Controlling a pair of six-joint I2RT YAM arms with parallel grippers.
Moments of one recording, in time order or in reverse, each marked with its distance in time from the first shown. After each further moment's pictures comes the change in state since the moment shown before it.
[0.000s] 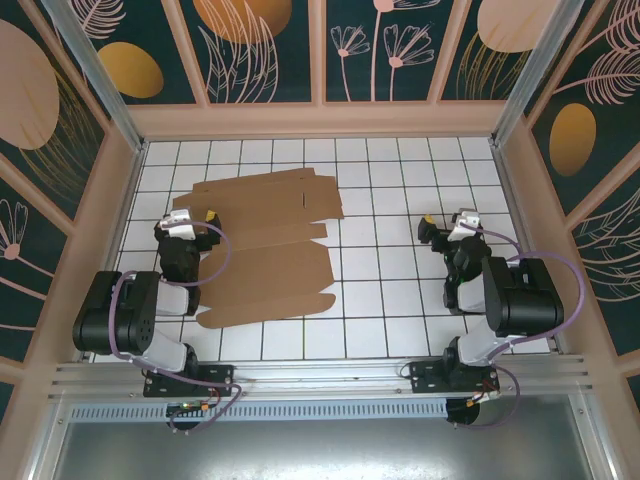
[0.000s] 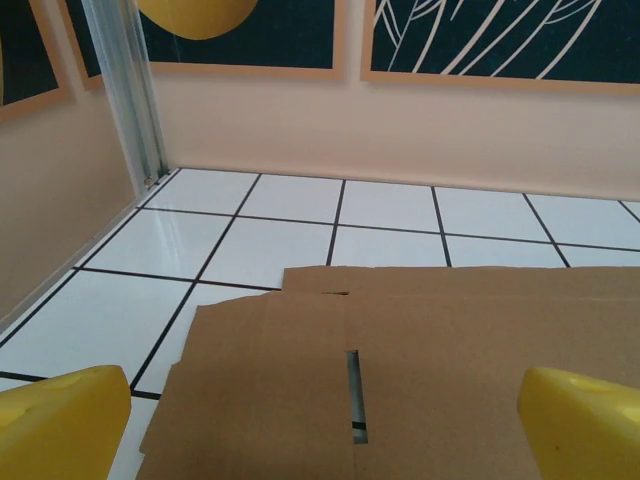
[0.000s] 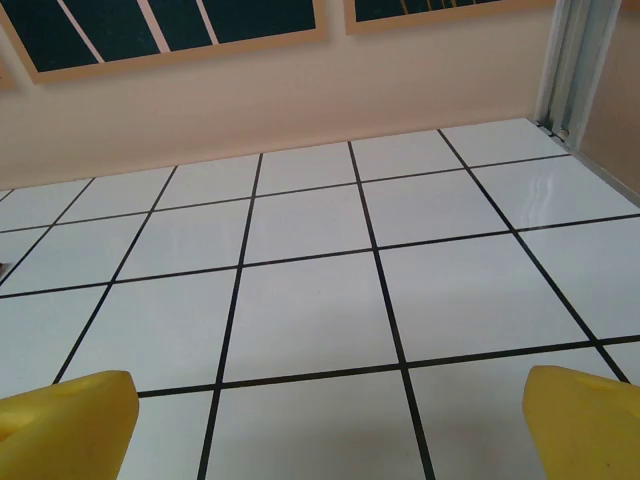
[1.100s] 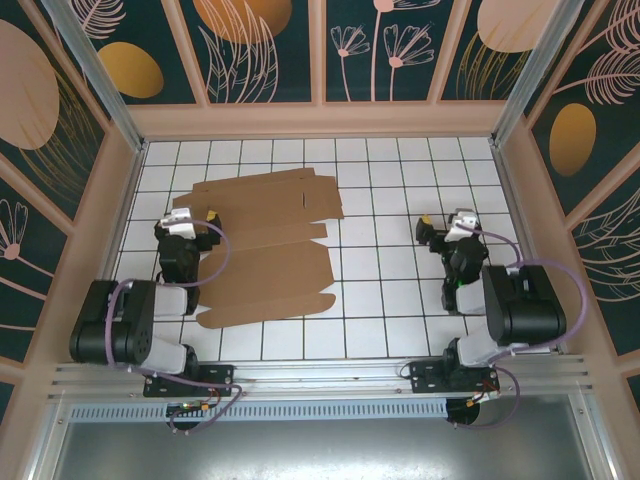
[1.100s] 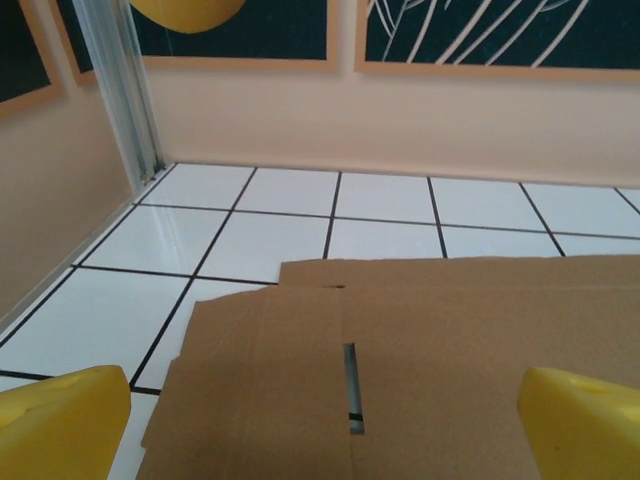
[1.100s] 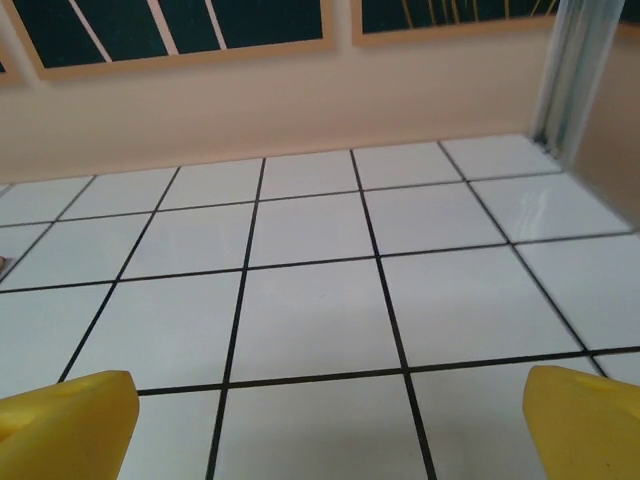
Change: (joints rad) left arm -0.024 -0.113 0.037 -0.174 0.004 0.021; right arm 0.103 -0.113 -0.014 -0.068 0.106 -0.059
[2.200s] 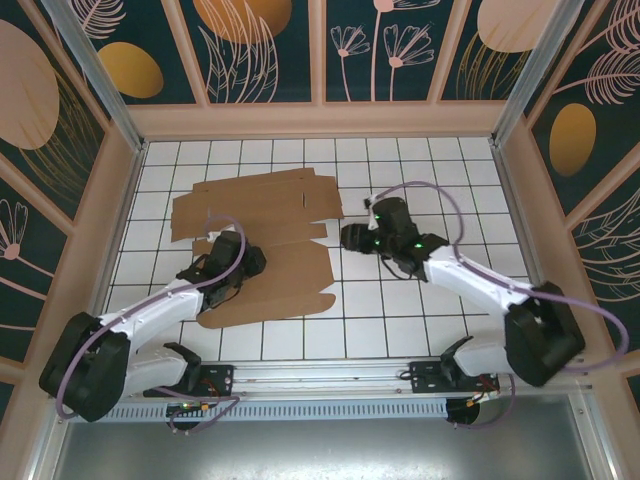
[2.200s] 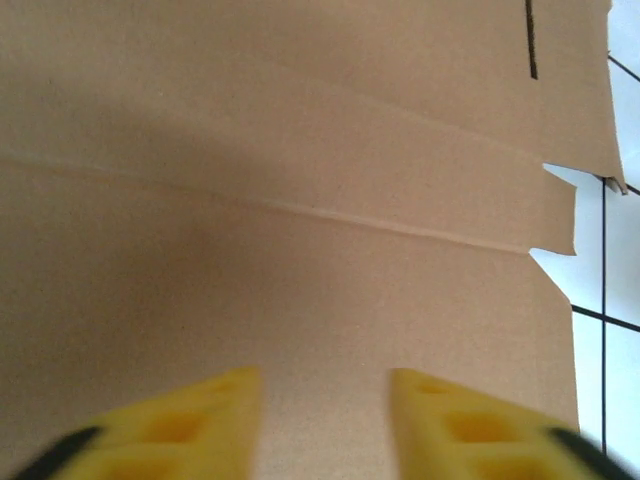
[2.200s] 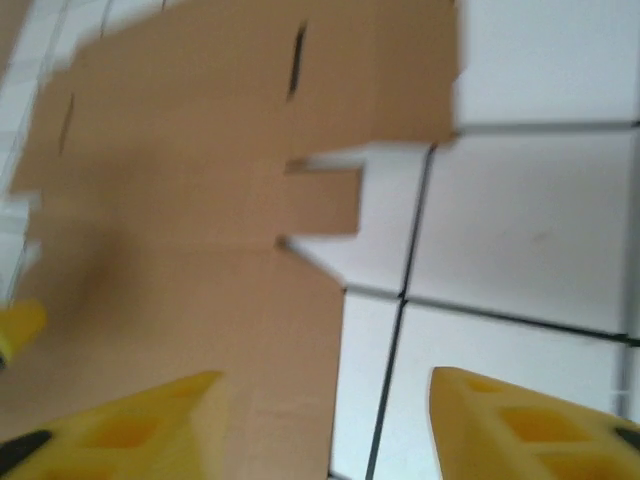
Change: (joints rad) left arm -0.473 -0.205 0.219 -1.072 0.033 -0.822; right arm 0.577 -0.088 0.620 -1.323 -0.180 0.500
